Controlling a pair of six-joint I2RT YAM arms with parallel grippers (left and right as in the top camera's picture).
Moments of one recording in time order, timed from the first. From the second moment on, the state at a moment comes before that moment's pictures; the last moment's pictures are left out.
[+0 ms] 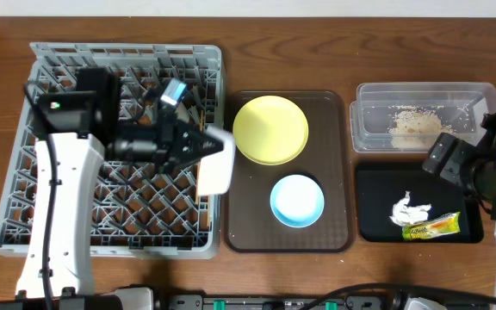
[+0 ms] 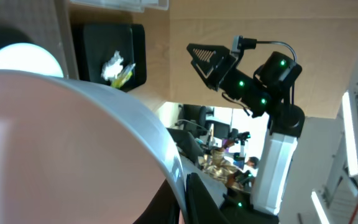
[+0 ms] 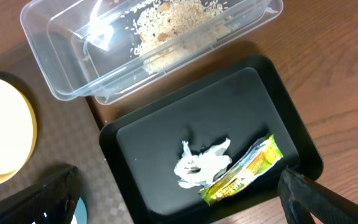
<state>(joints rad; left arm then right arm) 0.05 1.47 1.48 -1.64 1.30 0.08 -0.25 1.13 1.23 -1.16 0.00 0.27</state>
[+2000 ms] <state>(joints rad) 0.70 1.63 0.93 -1.40 1.03 0.44 -0.25 1.13 1.23 -1.16 0.00 0.27</state>
